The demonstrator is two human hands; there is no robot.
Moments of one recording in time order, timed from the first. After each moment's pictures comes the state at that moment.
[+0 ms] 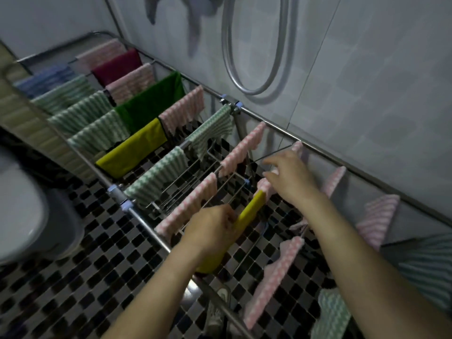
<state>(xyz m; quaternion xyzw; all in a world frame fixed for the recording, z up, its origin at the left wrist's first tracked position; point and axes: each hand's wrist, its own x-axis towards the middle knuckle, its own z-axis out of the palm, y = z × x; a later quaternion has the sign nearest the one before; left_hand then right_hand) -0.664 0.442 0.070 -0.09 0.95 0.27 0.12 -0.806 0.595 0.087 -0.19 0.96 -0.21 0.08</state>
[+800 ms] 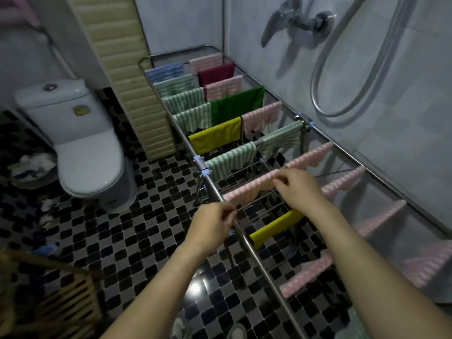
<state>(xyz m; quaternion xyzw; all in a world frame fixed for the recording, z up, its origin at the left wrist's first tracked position) -0.533 0.396 0.083 -0.27 0.88 0.39 -0.06 -0.716 0.516 0.118 -0.36 0.91 -0.19 0.10</state>
